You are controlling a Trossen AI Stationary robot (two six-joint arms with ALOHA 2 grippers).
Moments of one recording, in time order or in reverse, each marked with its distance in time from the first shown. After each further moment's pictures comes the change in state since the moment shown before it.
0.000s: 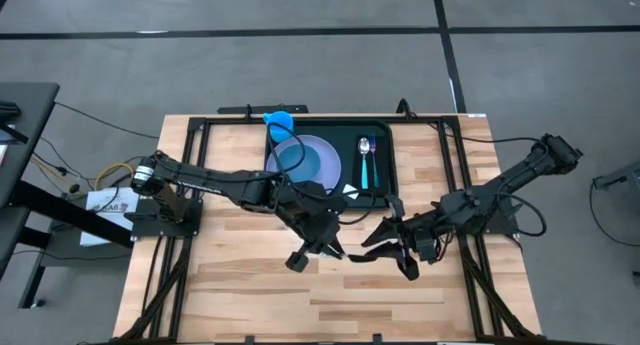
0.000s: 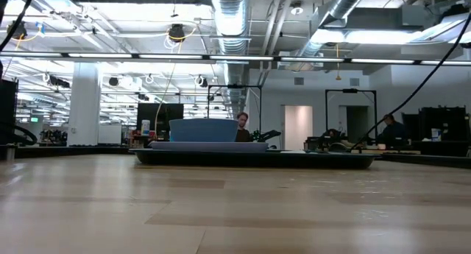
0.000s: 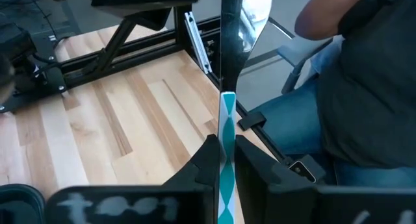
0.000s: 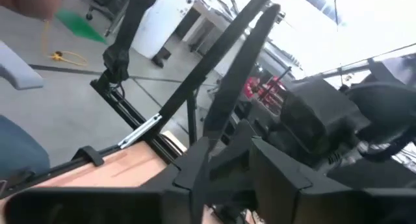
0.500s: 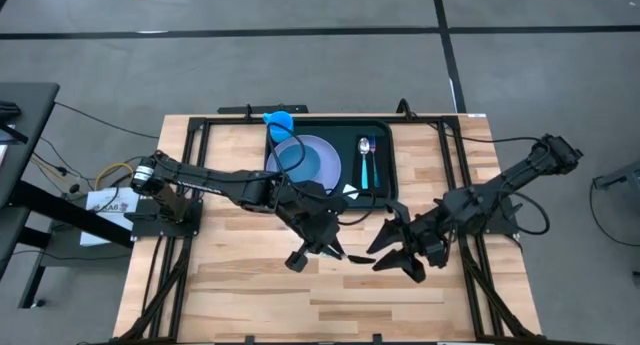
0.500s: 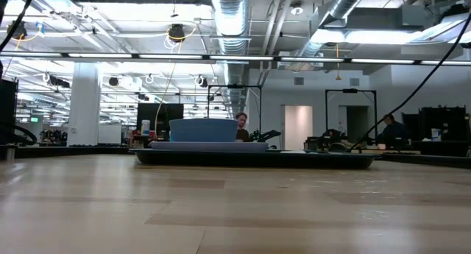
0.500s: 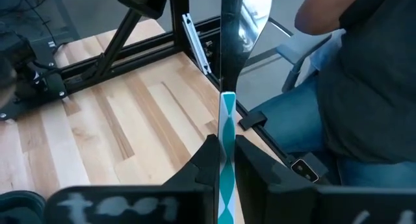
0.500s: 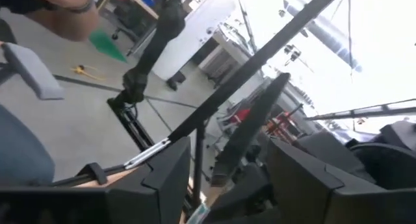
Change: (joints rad) left arm 0.000 0.000 0.000 0.001 0.007 0.030; right arm -0.006 0.001 0.033 -0.004 -0.153 -0.095
